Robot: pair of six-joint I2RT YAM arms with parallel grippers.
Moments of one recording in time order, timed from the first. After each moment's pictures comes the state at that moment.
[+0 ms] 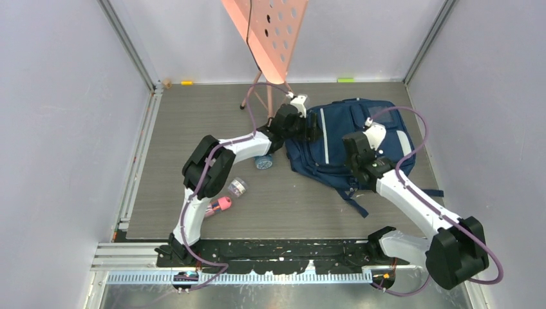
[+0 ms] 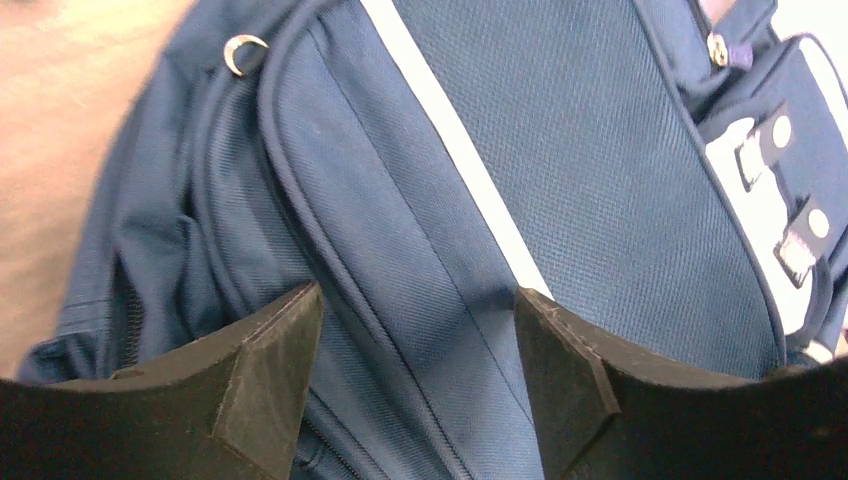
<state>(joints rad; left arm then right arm) -0.74 2.15 1.52 0.24 0.14 -0.48 0.42 1.09 0.71 -0.43 0.59 0.69</state>
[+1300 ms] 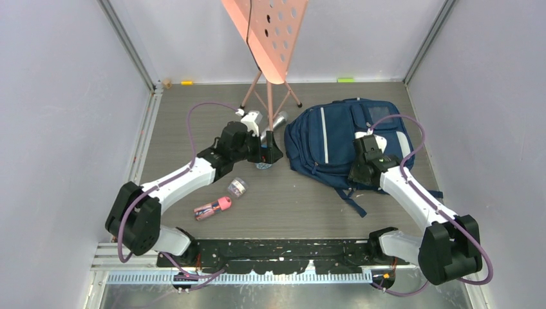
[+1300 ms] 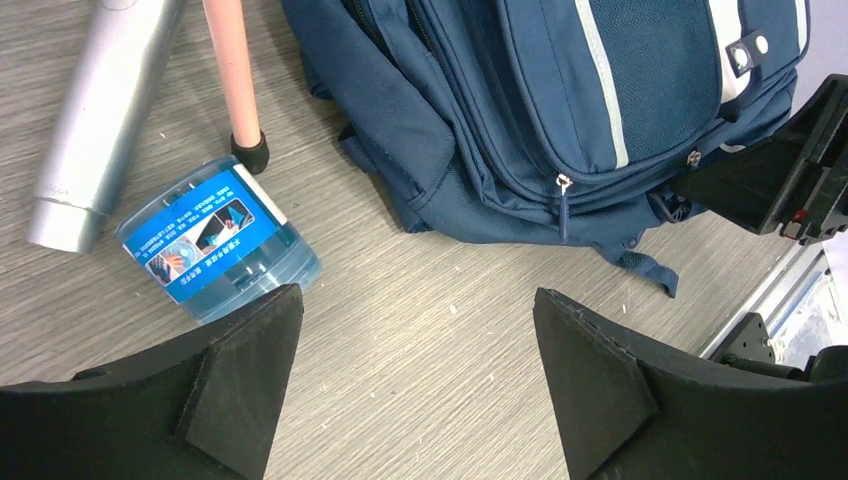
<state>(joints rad) -0.61 1.40 0.89 0.00 0.18 -0.47 0.26 1.15 0.74 -0.67 0.28 0.55</state>
